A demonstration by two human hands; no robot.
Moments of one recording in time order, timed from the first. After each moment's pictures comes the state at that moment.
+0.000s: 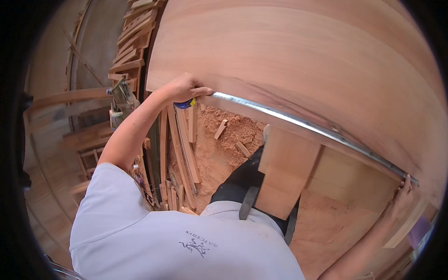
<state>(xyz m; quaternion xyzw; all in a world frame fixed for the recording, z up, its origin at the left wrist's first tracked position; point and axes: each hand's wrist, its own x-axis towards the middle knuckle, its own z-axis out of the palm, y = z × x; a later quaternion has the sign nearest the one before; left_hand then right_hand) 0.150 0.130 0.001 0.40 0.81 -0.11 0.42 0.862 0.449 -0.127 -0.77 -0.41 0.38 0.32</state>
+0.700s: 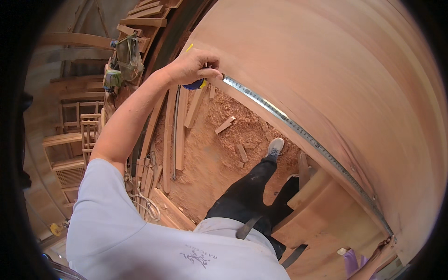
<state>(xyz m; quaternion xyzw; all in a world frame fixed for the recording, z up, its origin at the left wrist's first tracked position) -0.005 -0.017 -0.006 0.43 0.84 0.11 0.31 0.880 0.472 -0.106 -0.75 -0.39 0.43 0.32</state>
